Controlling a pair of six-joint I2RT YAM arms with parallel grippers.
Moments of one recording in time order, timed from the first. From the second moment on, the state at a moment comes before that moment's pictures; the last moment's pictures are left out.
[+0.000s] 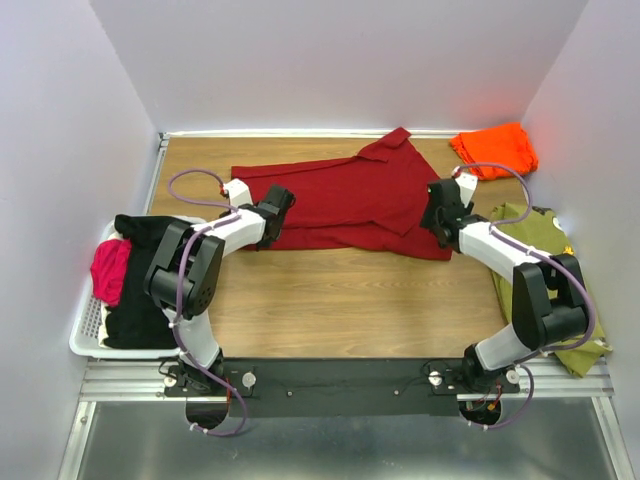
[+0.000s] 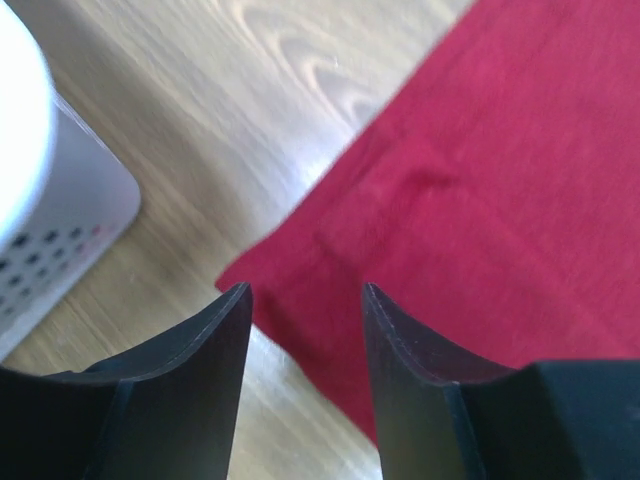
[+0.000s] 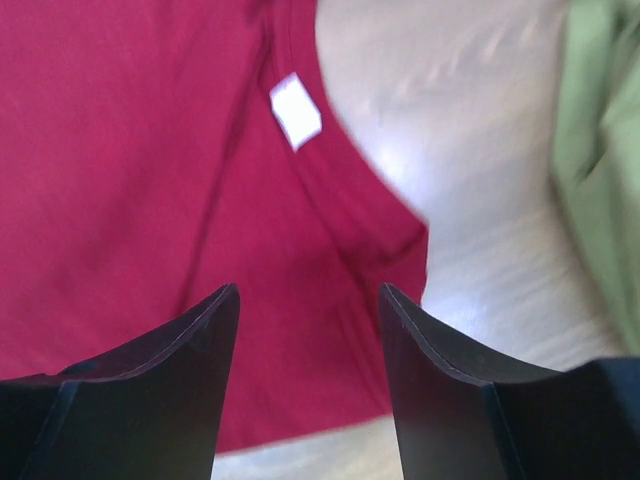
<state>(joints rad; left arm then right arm) -0.41 1.80 1.09 -0.49 -0.91 -0.97 0.27 1.54 0.91 -0.16 0.51 0.47</state>
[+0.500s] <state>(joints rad) -0.42 1.94 1.19 -0.57 -0.89 -0.95 0.27 1.56 0.79 -0.18 0.41 0.52</state>
